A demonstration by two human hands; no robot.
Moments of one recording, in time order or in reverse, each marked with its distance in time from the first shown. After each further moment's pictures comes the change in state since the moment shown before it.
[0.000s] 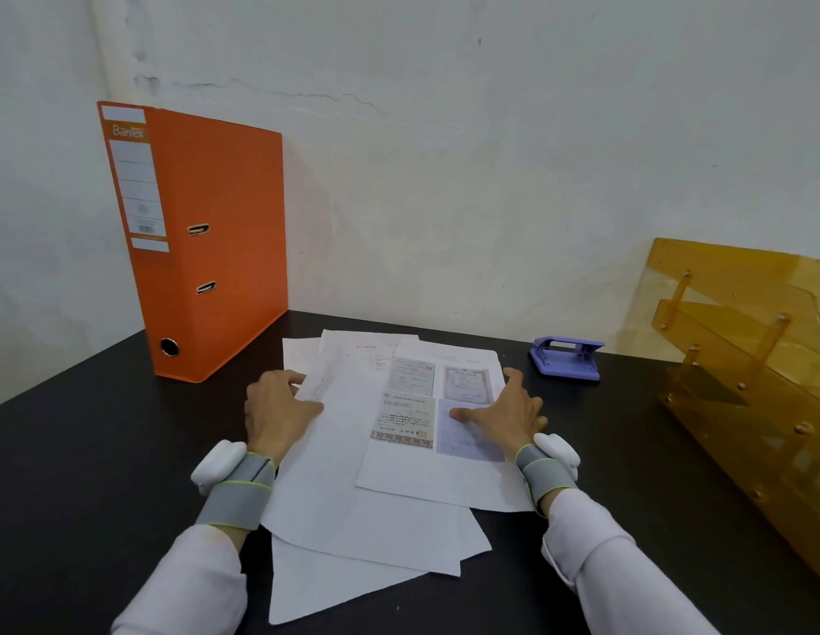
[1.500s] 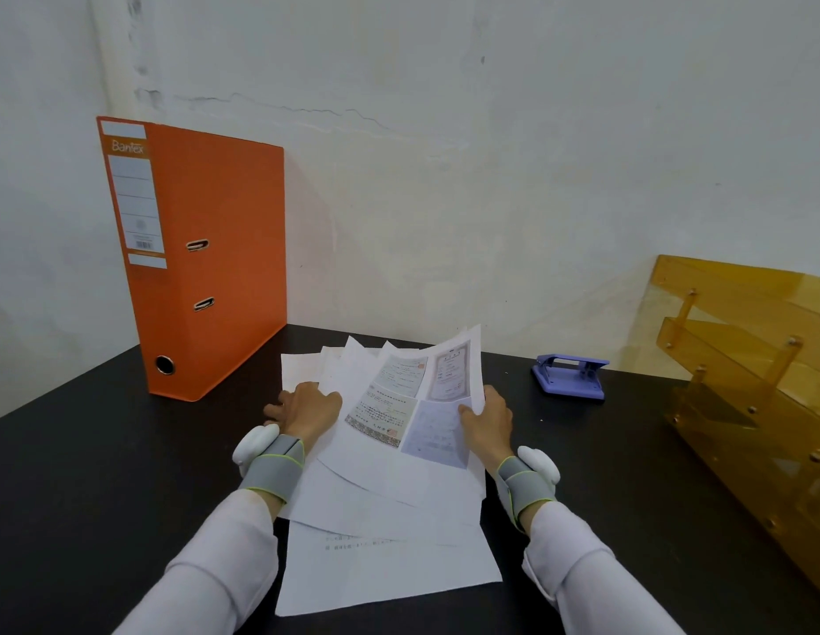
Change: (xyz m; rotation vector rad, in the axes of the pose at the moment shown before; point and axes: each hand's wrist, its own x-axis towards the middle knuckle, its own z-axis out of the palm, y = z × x) left_hand 0.038 0.018 0.040 0.147 -0.222 -0.262; right_hand 0.002 -0.025 0.020 0.336 -0.013 -0.069
